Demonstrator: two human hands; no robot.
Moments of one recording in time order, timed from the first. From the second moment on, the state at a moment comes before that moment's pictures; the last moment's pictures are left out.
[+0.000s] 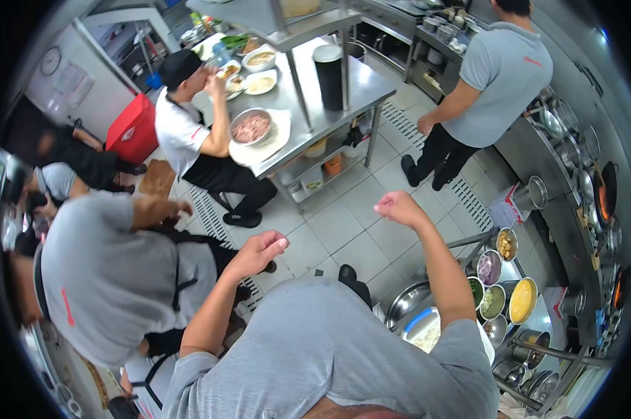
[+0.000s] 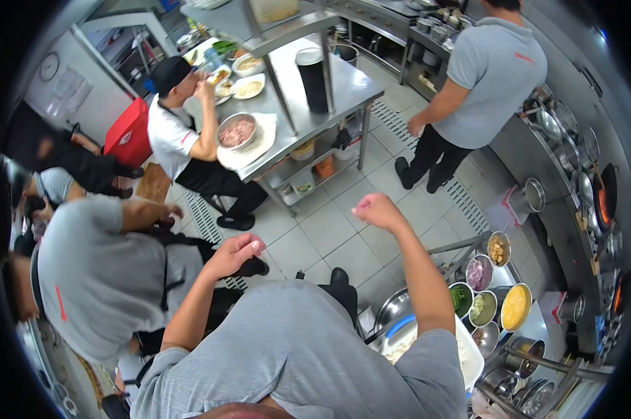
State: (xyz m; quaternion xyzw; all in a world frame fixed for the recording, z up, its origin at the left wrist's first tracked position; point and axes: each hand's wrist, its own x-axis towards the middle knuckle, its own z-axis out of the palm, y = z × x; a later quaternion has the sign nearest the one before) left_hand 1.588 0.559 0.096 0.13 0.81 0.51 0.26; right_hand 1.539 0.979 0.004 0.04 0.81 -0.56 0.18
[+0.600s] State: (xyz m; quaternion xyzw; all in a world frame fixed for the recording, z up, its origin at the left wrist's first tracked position) left_hand 1.319 0.712 0.091 0.15 0.73 0.59 0.32; right_hand 1.182 1.133 -0.061 0.29 0.74 -0.59 0.12
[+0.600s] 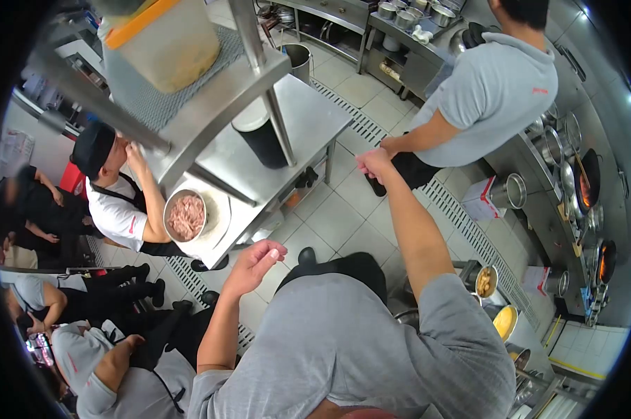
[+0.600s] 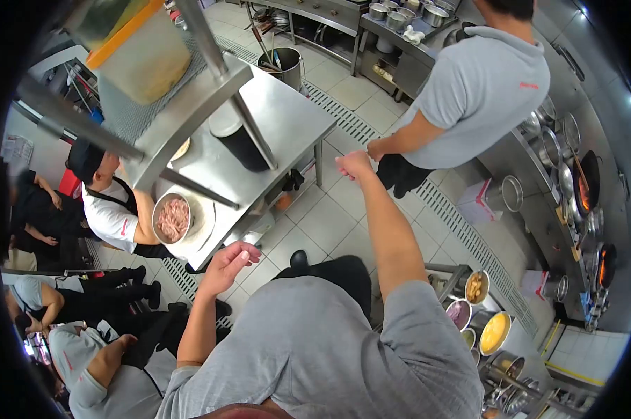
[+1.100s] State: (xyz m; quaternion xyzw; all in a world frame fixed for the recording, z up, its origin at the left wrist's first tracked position) left_hand 1.208 0.905 0.121 0.11 0.74 0.62 0.23; right_hand 1.015 1.257 -0.126 0.35 0.64 -0.66 0.18
